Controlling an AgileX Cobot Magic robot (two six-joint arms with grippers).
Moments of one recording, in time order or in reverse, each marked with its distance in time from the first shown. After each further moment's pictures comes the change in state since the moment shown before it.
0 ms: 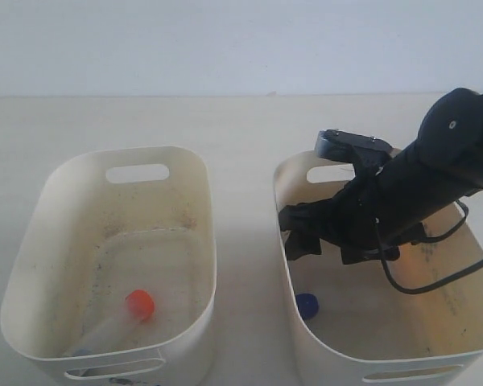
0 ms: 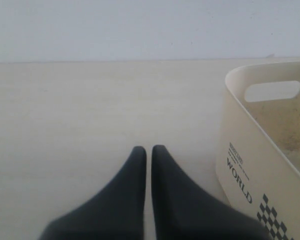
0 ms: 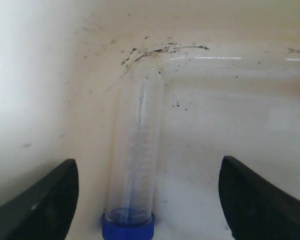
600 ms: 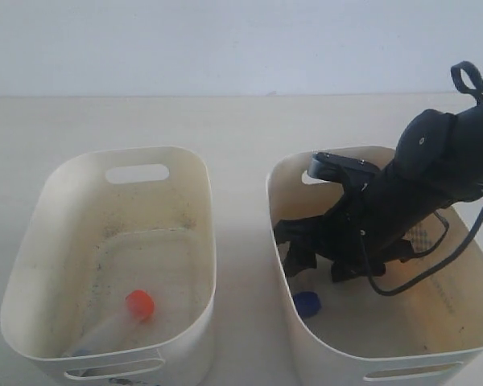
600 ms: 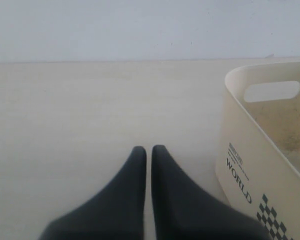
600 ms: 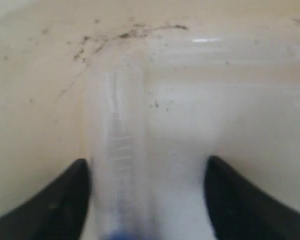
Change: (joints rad) left arm 0.000 0.000 0.000 0.000 0.000 0.000; right arm -0.004 0.160 -0.027 0.019 0.015 0.001
